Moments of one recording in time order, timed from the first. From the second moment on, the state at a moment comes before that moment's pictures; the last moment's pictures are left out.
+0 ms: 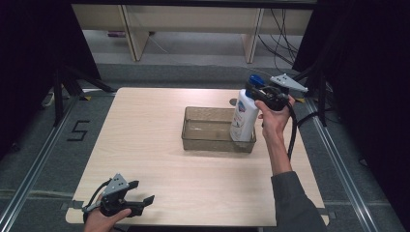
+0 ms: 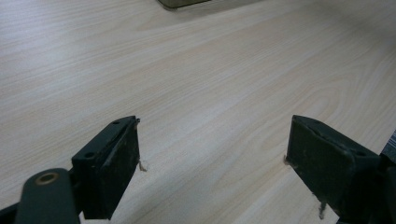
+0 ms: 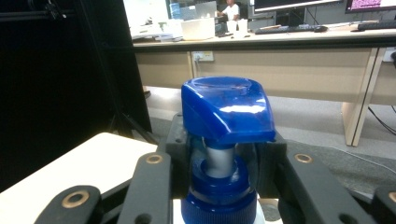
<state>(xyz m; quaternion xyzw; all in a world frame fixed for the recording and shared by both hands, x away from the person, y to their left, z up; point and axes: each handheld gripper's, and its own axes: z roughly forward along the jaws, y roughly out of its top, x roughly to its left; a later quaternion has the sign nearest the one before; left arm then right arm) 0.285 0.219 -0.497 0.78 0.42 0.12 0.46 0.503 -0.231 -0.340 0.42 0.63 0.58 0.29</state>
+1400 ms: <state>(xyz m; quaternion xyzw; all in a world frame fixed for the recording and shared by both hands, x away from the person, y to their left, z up) 0.285 0.218 -0.498 0.78 0.41 0.13 0.46 0.475 -0.221 -0.354 0.40 0.64 0.58 0.30</state>
